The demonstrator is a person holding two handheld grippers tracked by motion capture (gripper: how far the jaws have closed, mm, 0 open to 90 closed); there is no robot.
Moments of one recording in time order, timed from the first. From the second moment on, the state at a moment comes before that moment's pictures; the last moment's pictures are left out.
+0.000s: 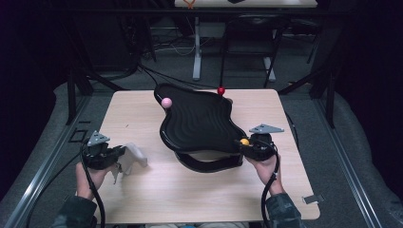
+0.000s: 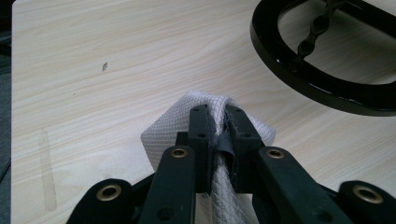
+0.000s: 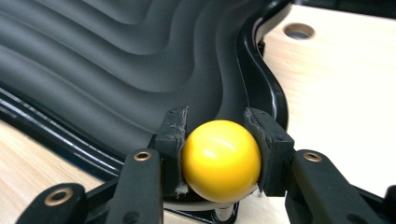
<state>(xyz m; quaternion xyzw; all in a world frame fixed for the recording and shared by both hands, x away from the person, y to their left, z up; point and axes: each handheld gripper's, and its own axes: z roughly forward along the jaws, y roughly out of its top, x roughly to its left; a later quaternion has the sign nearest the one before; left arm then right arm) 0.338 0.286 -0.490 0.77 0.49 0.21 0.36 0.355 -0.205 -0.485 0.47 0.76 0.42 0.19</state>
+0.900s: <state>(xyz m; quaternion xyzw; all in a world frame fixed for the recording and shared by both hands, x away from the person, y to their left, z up) 0.339 0.285 -0.489 0.76 0.49 0.21 0.37 0.384 -0.182 -0.490 0.40 0.78 0.45 0.17</state>
